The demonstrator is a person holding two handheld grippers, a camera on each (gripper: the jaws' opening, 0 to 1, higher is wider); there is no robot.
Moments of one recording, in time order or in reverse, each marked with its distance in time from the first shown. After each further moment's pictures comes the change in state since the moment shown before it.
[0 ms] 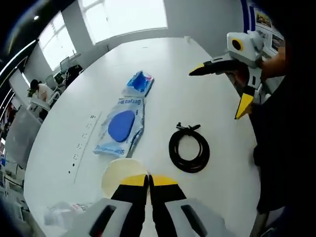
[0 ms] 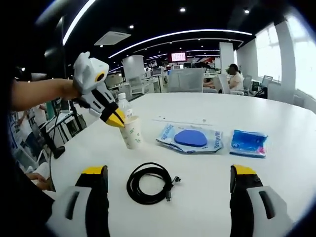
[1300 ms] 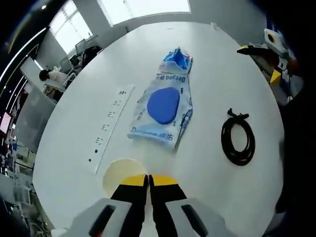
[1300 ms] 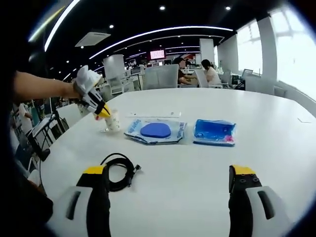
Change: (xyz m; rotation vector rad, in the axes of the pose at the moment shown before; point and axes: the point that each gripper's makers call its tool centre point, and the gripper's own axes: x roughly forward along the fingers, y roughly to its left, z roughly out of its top) left arm 0.035 0.079 -0.027 -0.065 0.150 0.135; right arm -0.022 -0.070 -0.023 0.049 0.031 -0.142
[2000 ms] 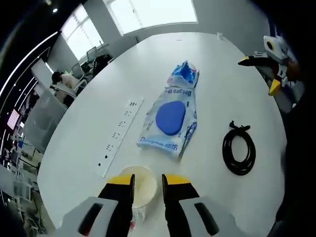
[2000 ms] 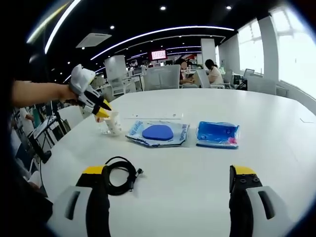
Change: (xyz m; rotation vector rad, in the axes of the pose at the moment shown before) left arm -0.025 0.017 0.011 -0.071 -0.125 0.105; right arm 0.008 0.002 0.010 0.010 -0.013 0.019
